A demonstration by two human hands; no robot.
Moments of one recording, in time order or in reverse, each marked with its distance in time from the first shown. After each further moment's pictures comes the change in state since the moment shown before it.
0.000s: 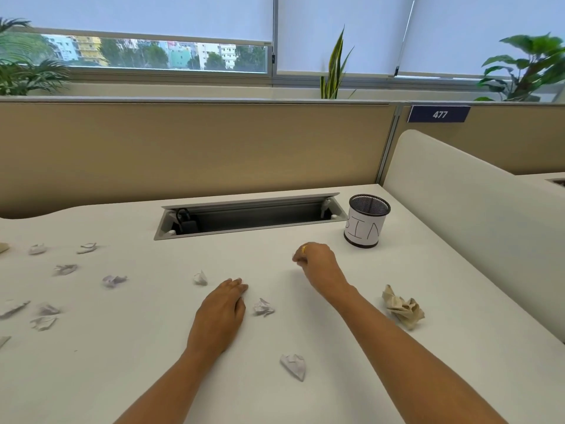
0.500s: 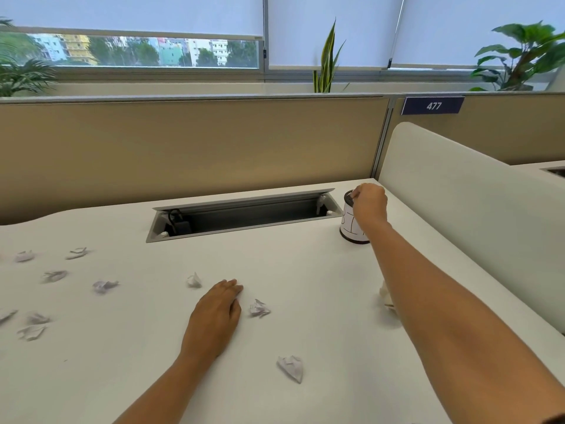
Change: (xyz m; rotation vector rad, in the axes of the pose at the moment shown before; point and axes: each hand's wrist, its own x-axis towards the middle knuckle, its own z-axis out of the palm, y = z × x) left_hand 0.000 0.001 -0.001 0.007 -0.004 0.001; right_hand 0.029 0.052 -0.102 0.314 0.649 0.128
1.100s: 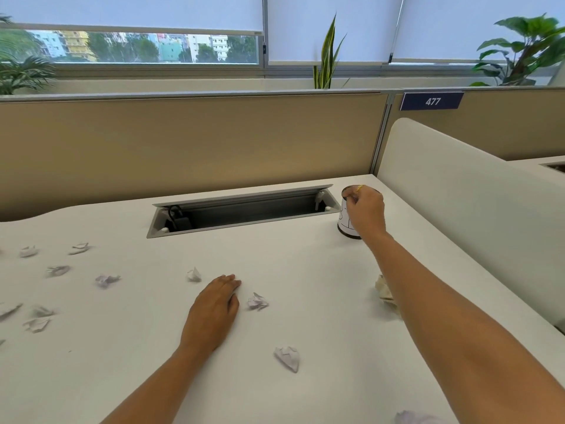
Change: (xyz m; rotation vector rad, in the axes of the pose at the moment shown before) left_hand -0.003 0.005 -0.006 0.005 -0.021 -0.009; right_hand -0.020 0.015 0.006 0.059 0.103 -0.199
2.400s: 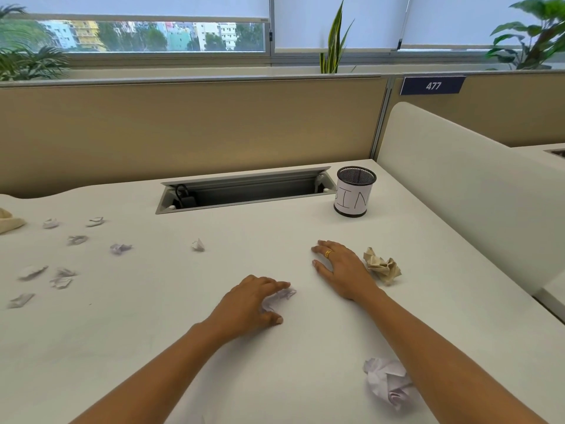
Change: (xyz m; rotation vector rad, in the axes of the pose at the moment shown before) left_hand -0.047 0.063 -0.010 0.076 -0.462 0.246; right_hand -0.138 0.063 0.007 -0.239 -0.588 -0.318
